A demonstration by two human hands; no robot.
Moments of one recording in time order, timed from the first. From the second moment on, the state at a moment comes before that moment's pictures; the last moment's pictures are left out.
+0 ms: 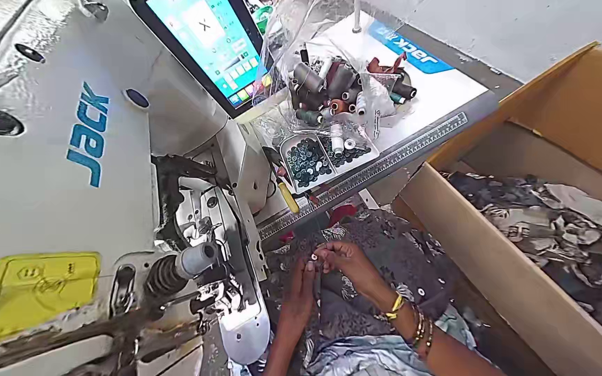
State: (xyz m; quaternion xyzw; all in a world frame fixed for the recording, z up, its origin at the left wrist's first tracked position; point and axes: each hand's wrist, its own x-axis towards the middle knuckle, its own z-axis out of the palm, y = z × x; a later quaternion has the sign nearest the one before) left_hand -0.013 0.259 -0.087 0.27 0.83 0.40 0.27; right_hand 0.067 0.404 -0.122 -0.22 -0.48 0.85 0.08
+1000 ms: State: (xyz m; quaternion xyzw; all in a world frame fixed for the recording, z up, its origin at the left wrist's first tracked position) left_hand -0.012 0.252 -0.080 0.24 0.84 0.42 0.25; right_hand 0.065 0.409 -0.124 -0.16 -0.45 0.88 0.05
